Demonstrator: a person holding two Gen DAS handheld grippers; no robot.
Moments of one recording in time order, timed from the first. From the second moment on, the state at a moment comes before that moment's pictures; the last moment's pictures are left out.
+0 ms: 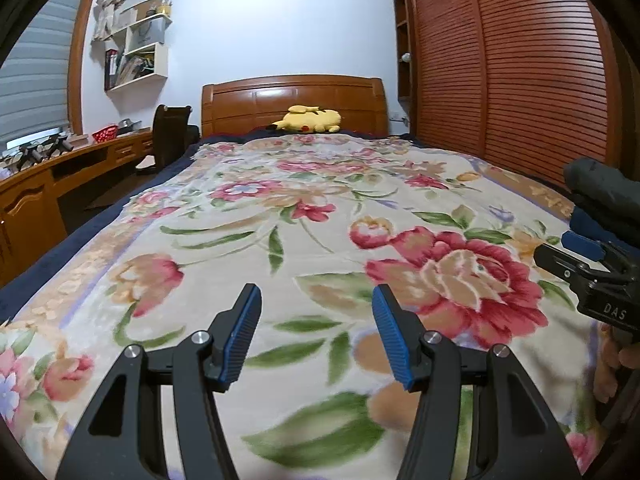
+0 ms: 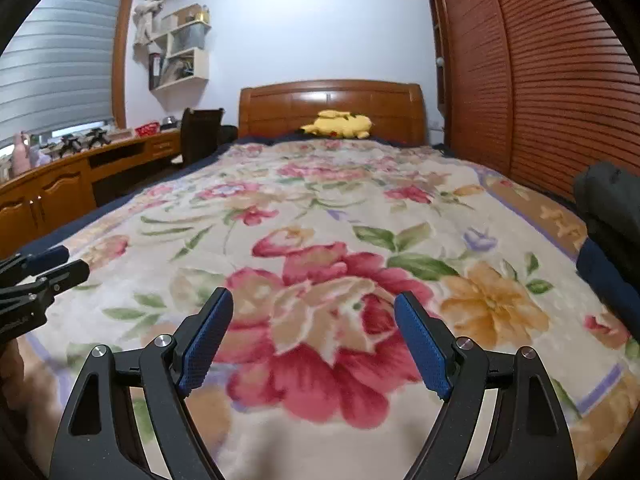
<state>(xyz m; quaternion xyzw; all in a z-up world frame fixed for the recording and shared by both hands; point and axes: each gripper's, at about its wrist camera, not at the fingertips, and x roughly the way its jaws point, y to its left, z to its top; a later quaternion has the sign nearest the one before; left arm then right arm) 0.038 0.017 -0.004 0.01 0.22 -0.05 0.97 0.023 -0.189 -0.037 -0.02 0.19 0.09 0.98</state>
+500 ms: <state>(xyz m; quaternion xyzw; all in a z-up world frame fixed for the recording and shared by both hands) 0.037 0.026 -0.006 -0.01 0.21 -0.04 0.98 0.020 -0.180 -0.037 -0.03 0.17 0.09 0.98</state>
